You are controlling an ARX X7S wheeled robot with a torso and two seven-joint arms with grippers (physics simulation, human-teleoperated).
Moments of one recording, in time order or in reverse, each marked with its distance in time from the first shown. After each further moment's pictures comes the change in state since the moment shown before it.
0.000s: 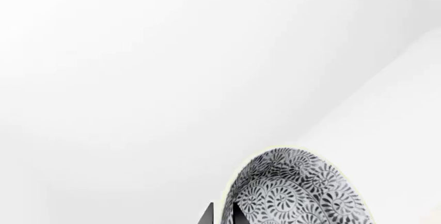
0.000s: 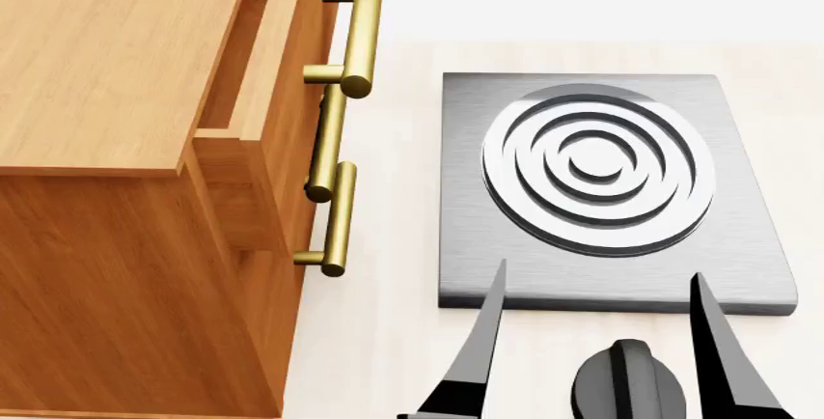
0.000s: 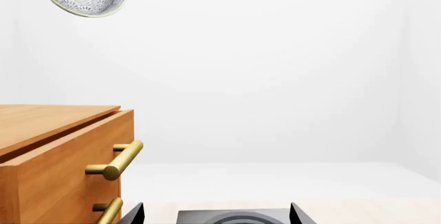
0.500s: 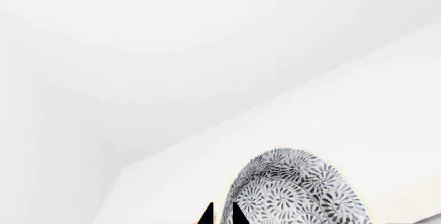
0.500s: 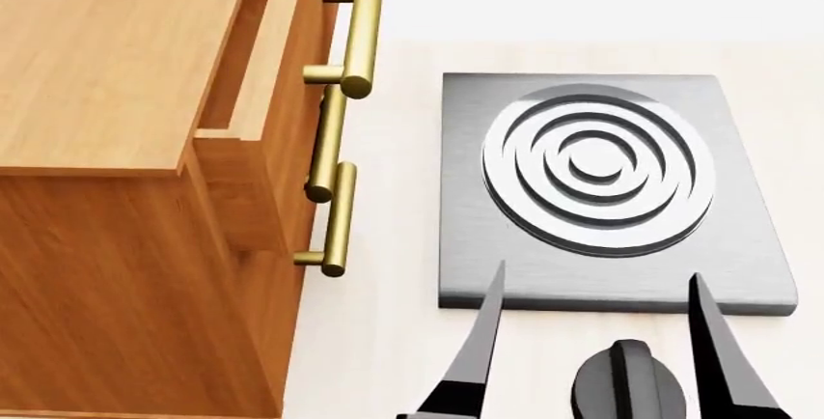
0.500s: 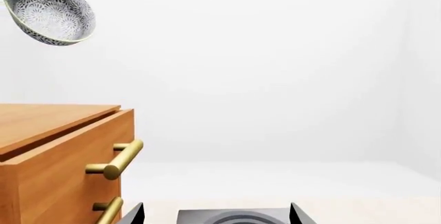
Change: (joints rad) left arm -0.056 0.056 -0.159 -0.345 0.024 -0.058 -0.048; right arm -0.003 -0.001 0.000 0.004 -0.003 -0.002 -0.003
